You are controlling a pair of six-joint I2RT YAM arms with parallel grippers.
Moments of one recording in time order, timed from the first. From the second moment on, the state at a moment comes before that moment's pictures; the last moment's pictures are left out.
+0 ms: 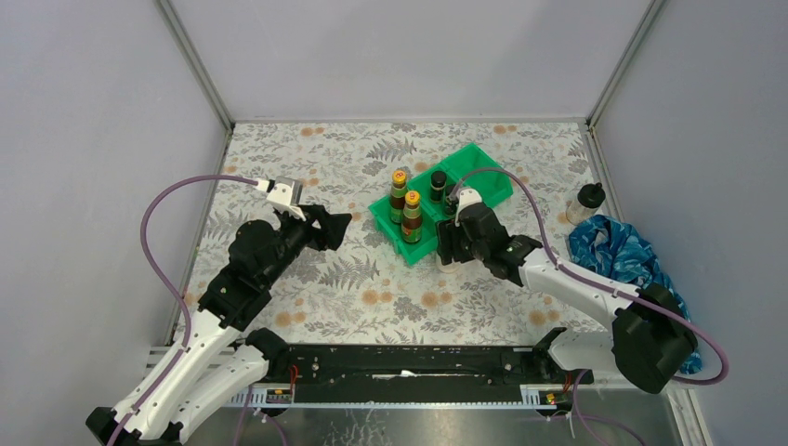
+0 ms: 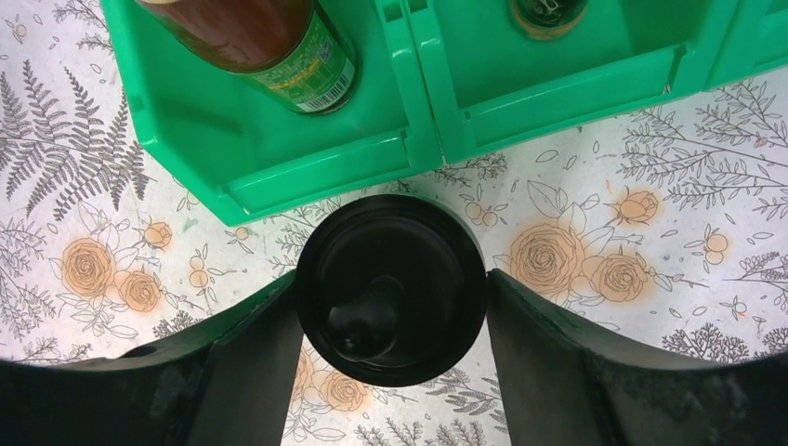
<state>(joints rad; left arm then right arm) -0.56 0.64 0.71 -0.18 -0.03 -0.29 0.69 1.25 0.73 -0.23 0.13 0.31</state>
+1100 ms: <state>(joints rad) -0.56 0.63 0.71 -0.18 -0.03 -0.29 0.69 1.18 0.74 -0.30 0.17 0.30</state>
